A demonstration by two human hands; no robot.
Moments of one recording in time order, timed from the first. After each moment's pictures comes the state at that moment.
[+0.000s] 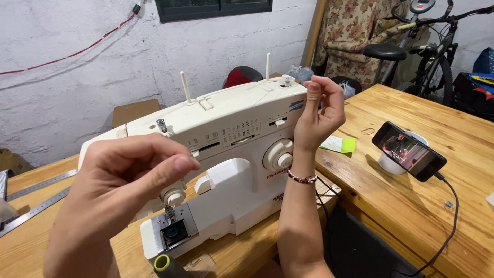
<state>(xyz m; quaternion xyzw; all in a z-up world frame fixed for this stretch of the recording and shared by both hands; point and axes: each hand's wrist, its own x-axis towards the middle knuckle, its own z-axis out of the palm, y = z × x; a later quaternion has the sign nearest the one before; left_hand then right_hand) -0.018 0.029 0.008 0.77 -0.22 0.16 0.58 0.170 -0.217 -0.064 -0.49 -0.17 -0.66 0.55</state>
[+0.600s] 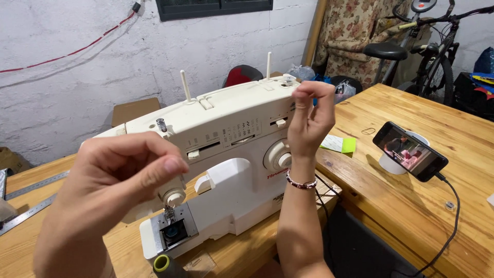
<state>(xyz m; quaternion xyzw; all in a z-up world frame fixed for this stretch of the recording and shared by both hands) -0.011 0.044 0.006 0.76 -0.26 0.13 0.58 0.151 -0.209 -0.062 -0.53 -0.27 -0.62 0.51</state>
